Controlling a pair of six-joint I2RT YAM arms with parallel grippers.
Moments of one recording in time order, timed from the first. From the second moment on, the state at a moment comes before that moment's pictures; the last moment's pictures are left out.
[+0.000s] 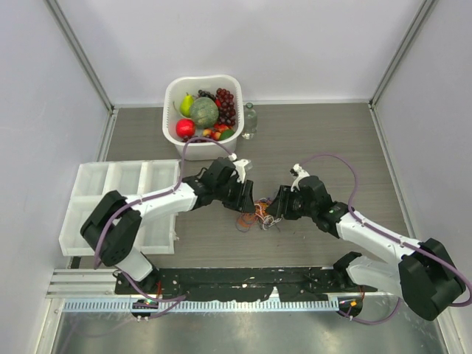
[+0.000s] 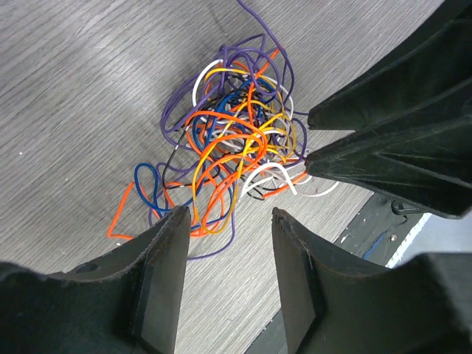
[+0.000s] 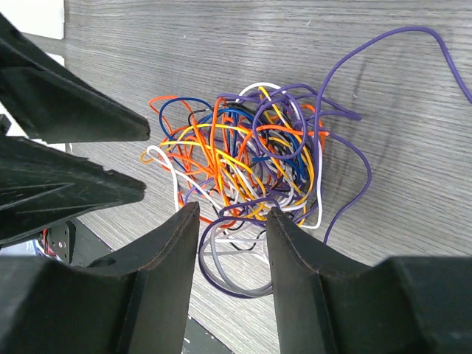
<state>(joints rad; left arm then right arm) -0.78 1.59 0.94 -0.15 0.34 -0.45 0.57 1.08 0.47 -0.06 -0.24 0.66</state>
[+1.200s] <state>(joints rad) -0.83 1.54 0.95 -0.20 0.29 -0.42 0.60 1.23 0.55 -0.02 -0.21 0.65</state>
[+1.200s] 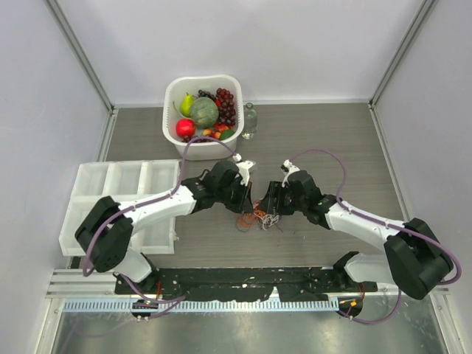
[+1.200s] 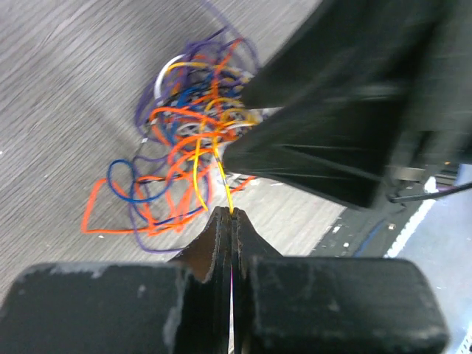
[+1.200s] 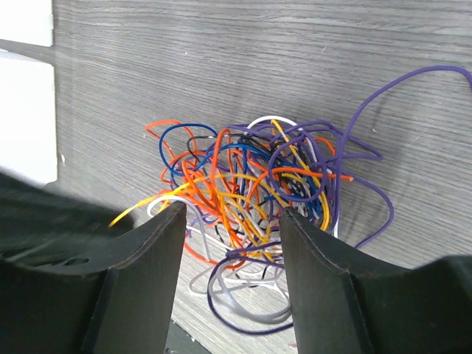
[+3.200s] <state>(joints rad) -0.89 1.00 0.78 -0.20 0.08 -0.51 0.62 1.47 0.82 0.00 -0.20 0.32</state>
